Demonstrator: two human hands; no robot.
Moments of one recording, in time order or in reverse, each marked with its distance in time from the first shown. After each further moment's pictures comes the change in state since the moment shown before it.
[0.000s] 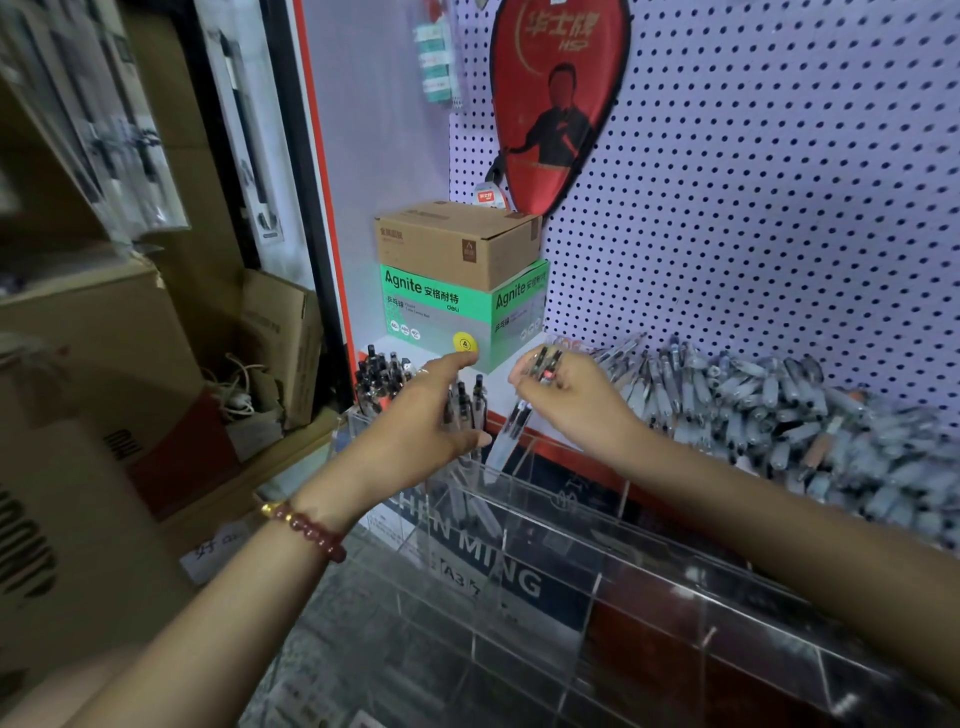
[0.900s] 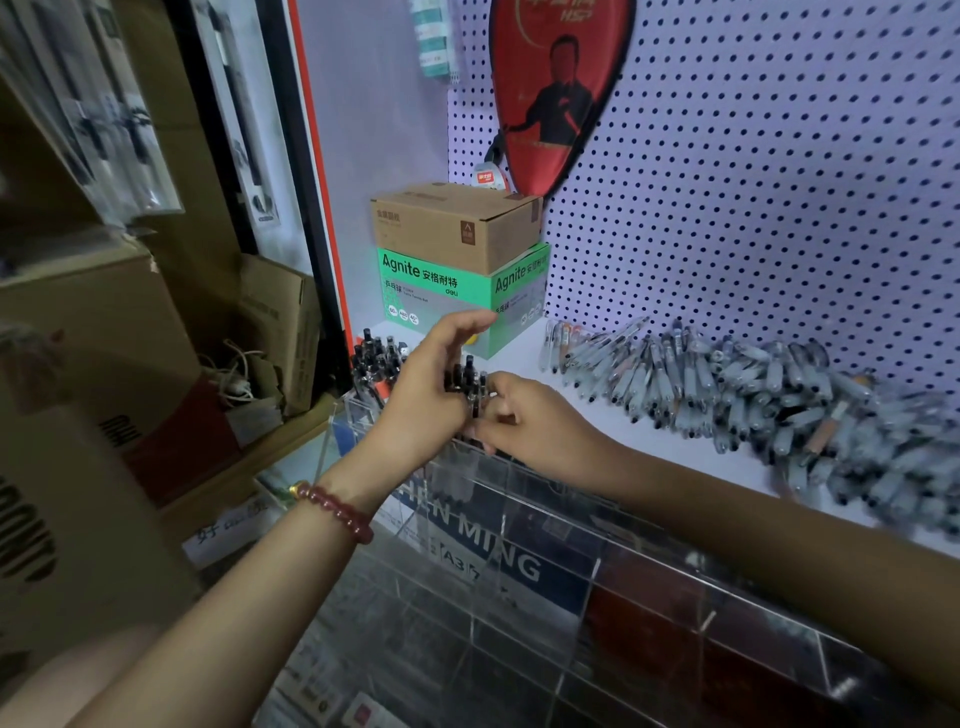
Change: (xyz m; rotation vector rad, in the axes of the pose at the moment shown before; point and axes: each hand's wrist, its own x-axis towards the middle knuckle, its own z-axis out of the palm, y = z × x) left_hand 0.010 0.006 0.016 -0.474 0.185 0.124; right_hand -0.010 0.001 0.030 -0.142 -0.294 -0.039
